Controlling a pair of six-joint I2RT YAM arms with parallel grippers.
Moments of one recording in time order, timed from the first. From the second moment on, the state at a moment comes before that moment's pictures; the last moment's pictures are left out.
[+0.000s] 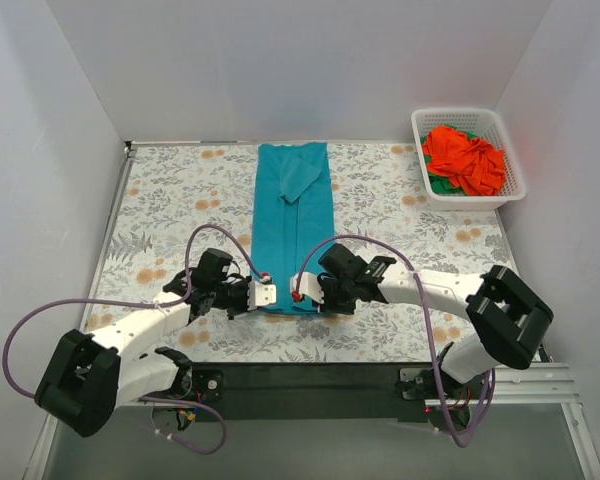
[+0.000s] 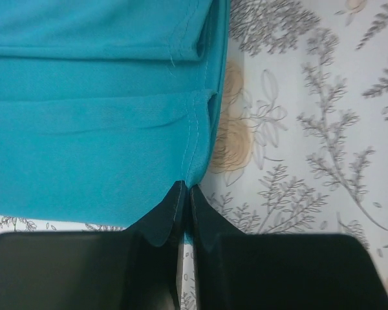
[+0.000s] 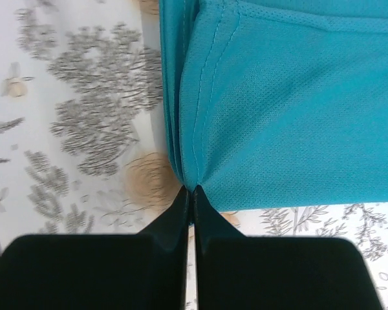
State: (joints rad) left arm -0.47 1.14 0.44 -0.24 0.60 0.92; right arm 0.92 1.53 0.84 -0.41 -0.25 -0.63
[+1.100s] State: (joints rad) left arm -0.25 1.78 1.07 -0.12 0.68 0.93; right arm 0.59 1.94 1.45 -0.48 -0.24 -0.94
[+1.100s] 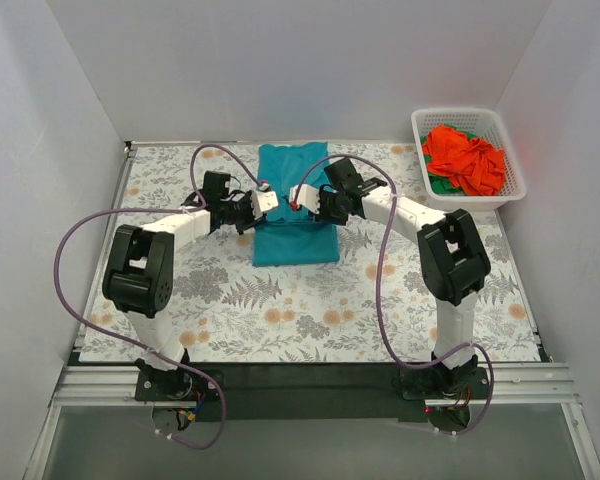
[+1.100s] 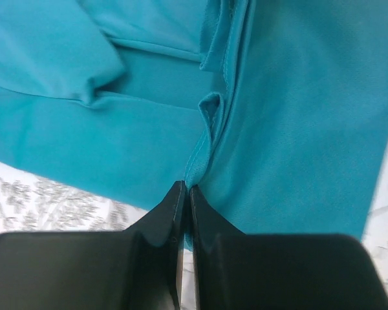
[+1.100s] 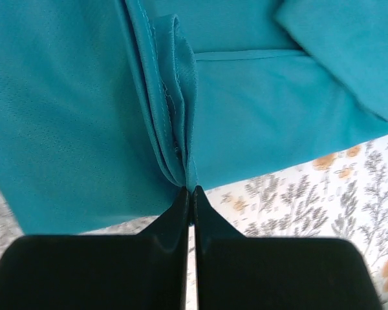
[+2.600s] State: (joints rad) left arm -0.24 1.65 0.80 0.04 0.70 0.81; right arm 0.56 1.86 1.32 -0.52 -0.33 -0.85
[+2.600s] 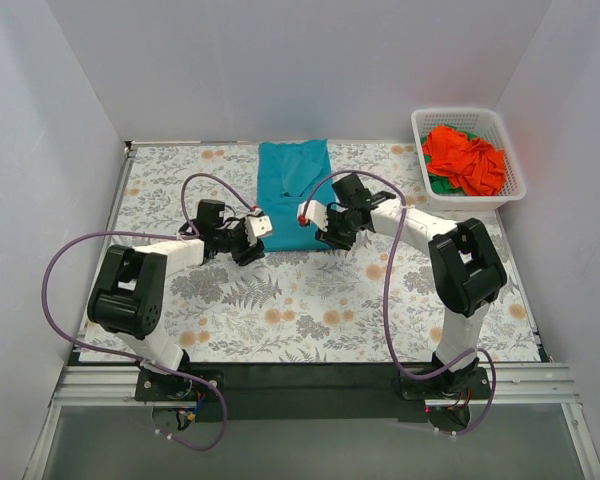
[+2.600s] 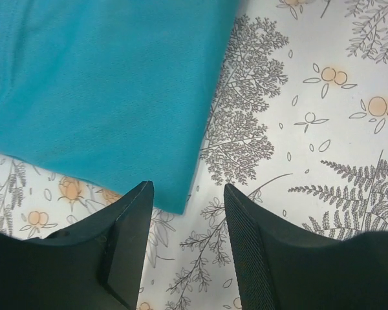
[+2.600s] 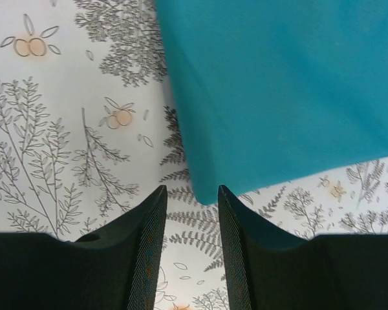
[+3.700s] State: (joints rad) left arm -0.27 1.75 0.98 -0.08 0.66 0.88; right arm 0.57 1.93 1.39 -0.50 -0.26 -0.86
